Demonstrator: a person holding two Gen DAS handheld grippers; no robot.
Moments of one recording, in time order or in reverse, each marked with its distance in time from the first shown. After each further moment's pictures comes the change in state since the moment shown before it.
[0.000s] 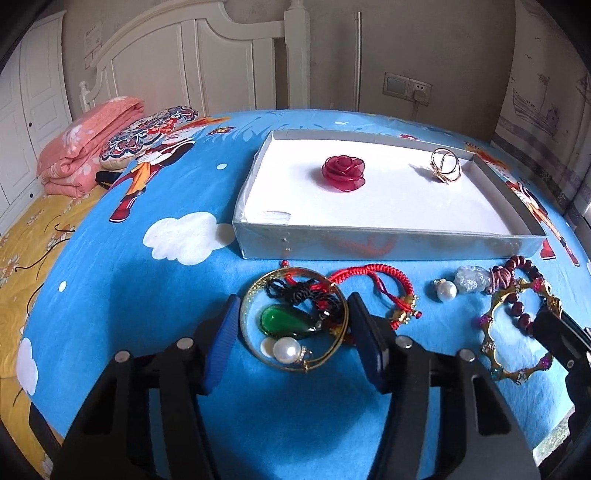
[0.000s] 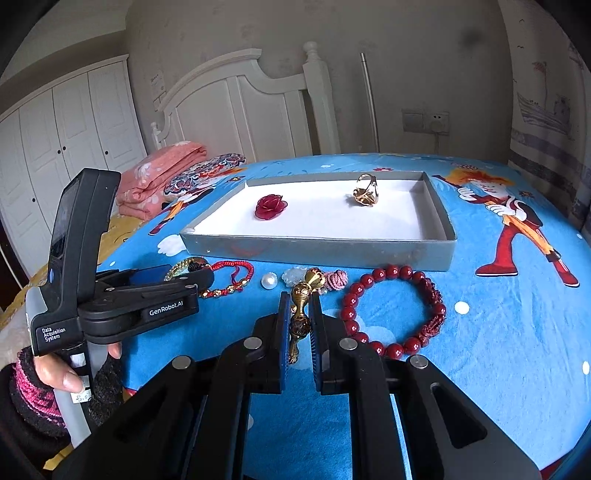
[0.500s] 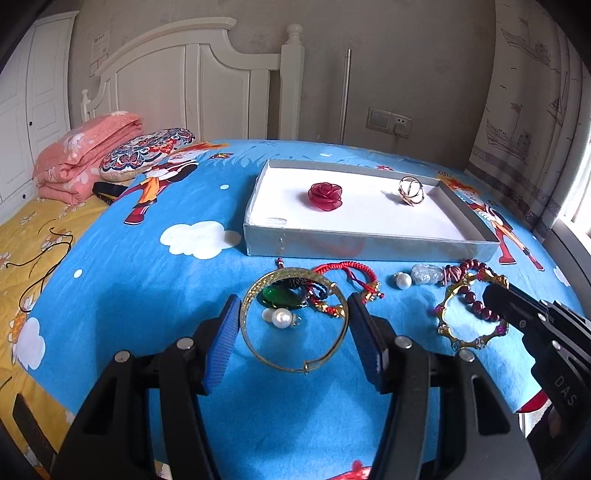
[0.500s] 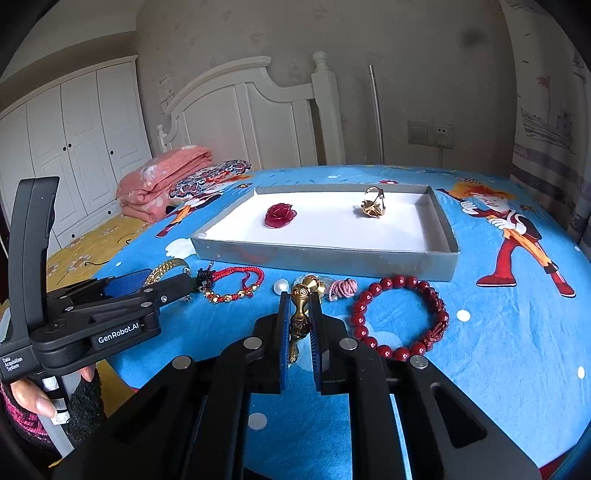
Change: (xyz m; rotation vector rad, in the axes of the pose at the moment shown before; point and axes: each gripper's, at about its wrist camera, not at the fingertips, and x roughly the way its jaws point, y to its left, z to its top) left arm -0.056 0.005 -0.028 -0.026 -0.128 -0.069; right arm -0.012 0.008 0.003 -0.031 -0.047 -0.014
